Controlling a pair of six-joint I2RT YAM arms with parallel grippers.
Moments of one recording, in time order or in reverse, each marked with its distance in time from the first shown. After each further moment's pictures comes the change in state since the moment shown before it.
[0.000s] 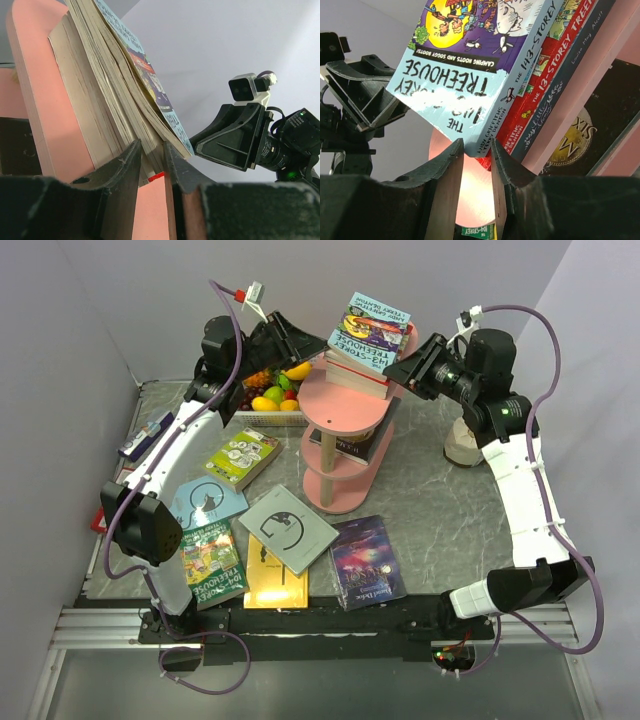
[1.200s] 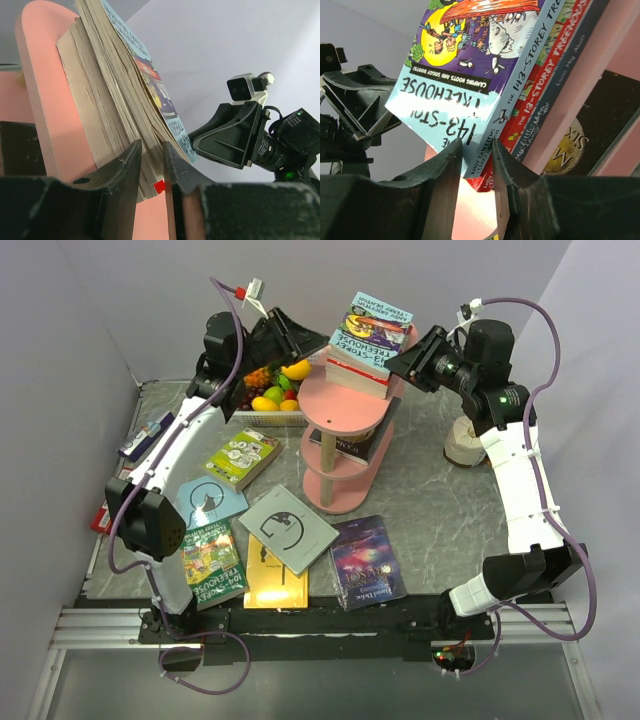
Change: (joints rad) left arm 0.006 0.044 0.058 -0.022 -0.011 -0.019; right arm -0.021 0.072 0.082 -0.027 0.002 0.000
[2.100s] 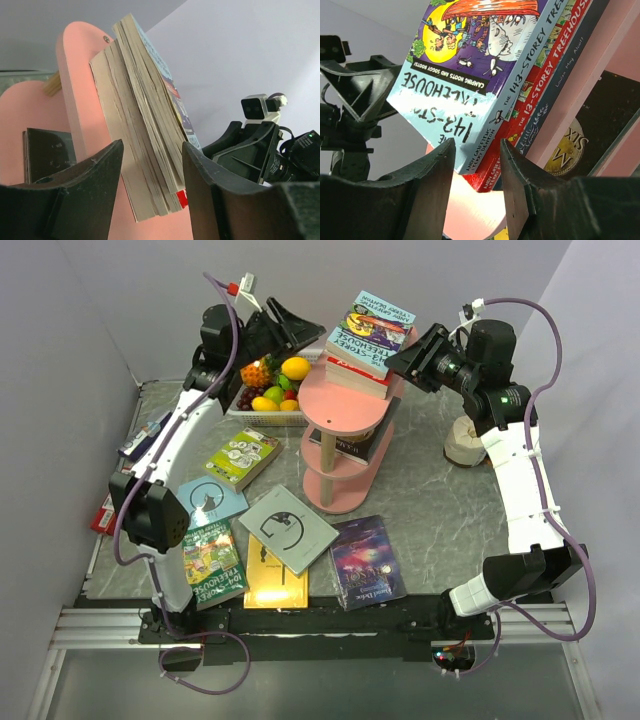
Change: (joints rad) left arm 0.043 0.048 0.081 -0.057 -0.023 -0.003; right arm -0.007 -0.002 -0.005 0.006 -0.006 0.003
